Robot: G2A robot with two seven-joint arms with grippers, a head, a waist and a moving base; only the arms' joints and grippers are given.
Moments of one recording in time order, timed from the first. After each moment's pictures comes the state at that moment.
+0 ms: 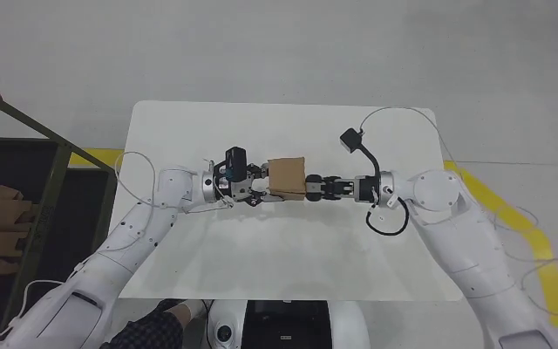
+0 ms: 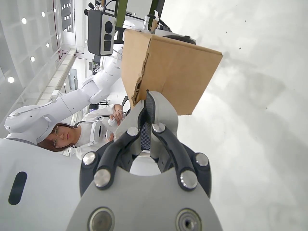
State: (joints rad) left arm 0.98 -1.01 -0.92 -1.26 1.46 -0.98 0.57; right arm -1.01 -1.08 1.06 -1.57 0.22 -0.16 1.08
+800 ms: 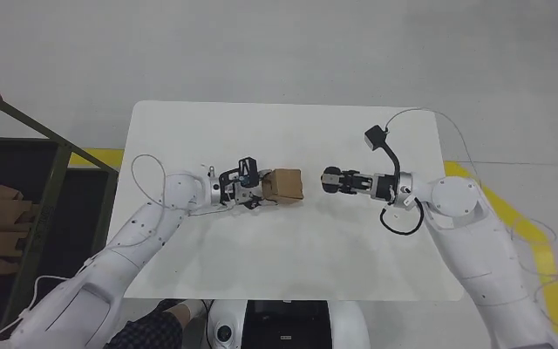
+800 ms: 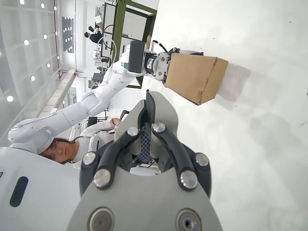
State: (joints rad) left arm 0.93 -1.05 -0.84 -1.10 1.54 -0.87 0.39; right arm -1.10 -1.05 1.17 -1.57 0.21 -0.18 1.04
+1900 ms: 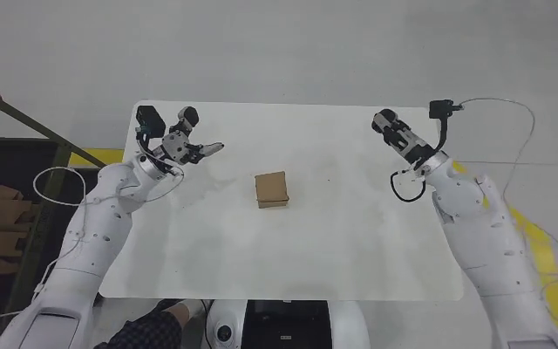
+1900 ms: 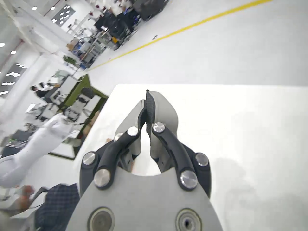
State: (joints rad) left arm 1.10 -0.95 -1.30 -1.23 1.02 -0.84 0.32; right arm -1.08 -1.06 1.27 -1.40 -0.42 -0.40 0.21
